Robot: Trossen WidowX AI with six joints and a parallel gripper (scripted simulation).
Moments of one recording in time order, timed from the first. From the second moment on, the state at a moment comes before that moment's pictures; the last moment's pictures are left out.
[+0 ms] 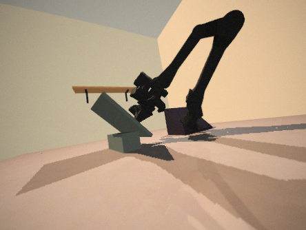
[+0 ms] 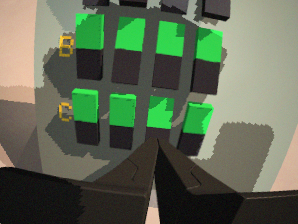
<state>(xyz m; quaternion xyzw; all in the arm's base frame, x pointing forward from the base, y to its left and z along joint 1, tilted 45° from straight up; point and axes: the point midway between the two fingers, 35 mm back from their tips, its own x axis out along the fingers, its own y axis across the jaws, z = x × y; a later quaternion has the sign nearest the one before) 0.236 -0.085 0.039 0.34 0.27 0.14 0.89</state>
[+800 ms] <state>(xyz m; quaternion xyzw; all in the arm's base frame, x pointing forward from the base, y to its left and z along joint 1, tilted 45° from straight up) 0.239 -0.083 0.038 0.34 0.27 0.14 0.89</state>
